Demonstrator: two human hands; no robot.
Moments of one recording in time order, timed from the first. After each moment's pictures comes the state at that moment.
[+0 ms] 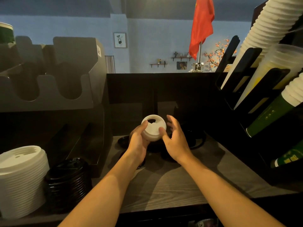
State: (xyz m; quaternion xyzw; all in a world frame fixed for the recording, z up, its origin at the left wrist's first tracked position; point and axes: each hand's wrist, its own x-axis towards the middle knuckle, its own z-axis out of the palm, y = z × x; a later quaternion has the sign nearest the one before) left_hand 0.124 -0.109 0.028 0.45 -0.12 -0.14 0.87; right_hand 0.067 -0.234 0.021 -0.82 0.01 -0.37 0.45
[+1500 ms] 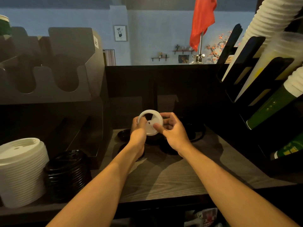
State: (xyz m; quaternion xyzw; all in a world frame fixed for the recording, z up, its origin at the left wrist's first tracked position) left_hand 0.131 -0.122 0.023 0.64 -0.11 -0.01 0.76; right_hand 0.066 -0.237 0.022 -0.74 -0.04 -0.31 0.59
